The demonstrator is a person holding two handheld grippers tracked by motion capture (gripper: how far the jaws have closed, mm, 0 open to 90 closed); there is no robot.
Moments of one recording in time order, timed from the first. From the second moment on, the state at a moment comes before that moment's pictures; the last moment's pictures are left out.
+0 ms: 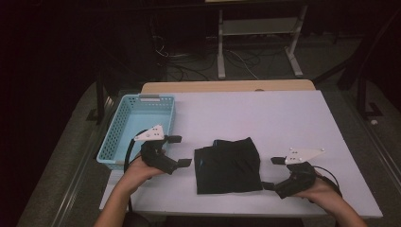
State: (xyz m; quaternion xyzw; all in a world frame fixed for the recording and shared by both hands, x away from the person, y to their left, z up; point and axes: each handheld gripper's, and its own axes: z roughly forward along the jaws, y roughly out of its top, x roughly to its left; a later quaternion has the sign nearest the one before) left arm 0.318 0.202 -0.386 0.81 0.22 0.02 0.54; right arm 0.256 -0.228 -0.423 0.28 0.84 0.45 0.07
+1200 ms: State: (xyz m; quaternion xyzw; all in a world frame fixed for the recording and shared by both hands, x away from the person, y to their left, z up) left arm 0.315 0.149 -0.383 0.82 0.20 0.00 0.53; right arm 0.262 -0.227 -0.430 0.27 0.84 0.46 0.07
